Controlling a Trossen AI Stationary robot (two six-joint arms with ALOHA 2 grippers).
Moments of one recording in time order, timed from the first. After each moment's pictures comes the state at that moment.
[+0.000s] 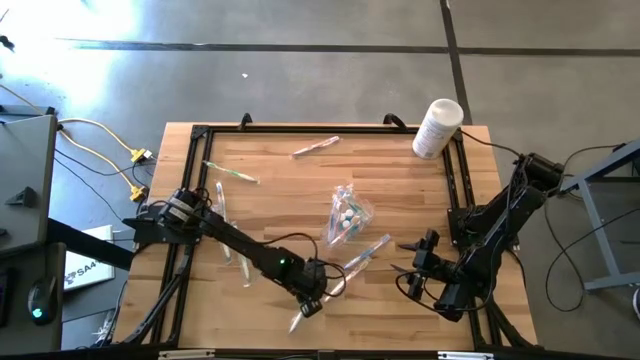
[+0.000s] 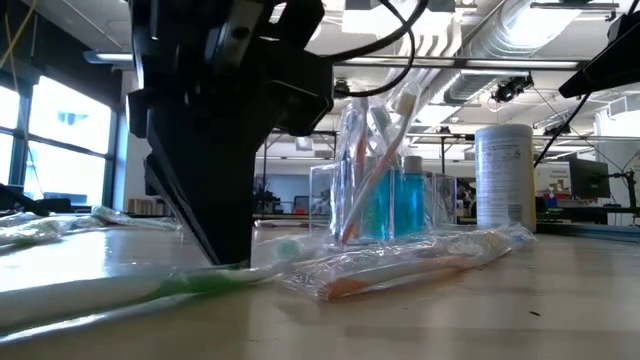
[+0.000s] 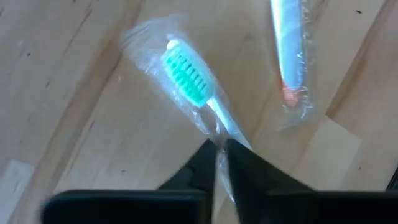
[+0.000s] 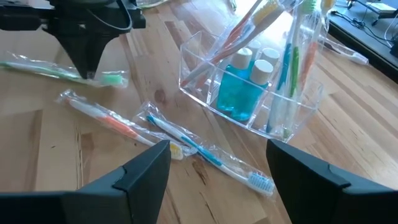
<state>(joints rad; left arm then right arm) -0.46 2.03 1.36 -0.45 0.03 -1.00 0.96 1.38 0.79 -0.68 1.02 1.13</state>
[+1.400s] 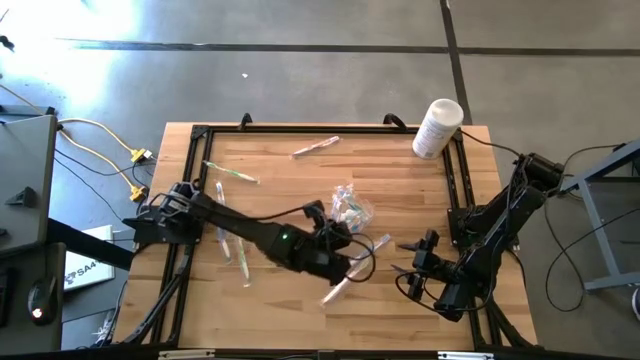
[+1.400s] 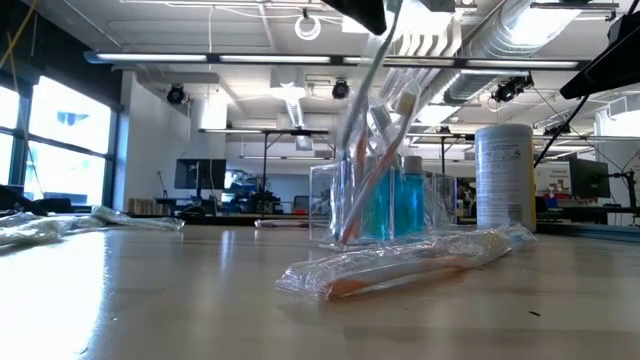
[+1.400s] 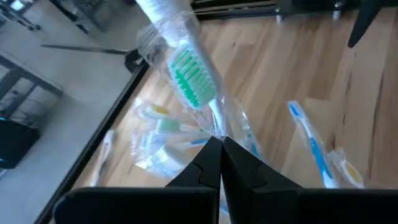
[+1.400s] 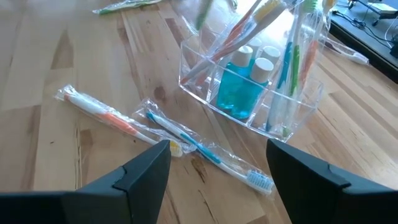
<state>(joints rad) -0.38 1.97 1.88 -0.82 -0.90 -0.39 0.96 1.38 0.79 -0.69 1.01 1.12</state>
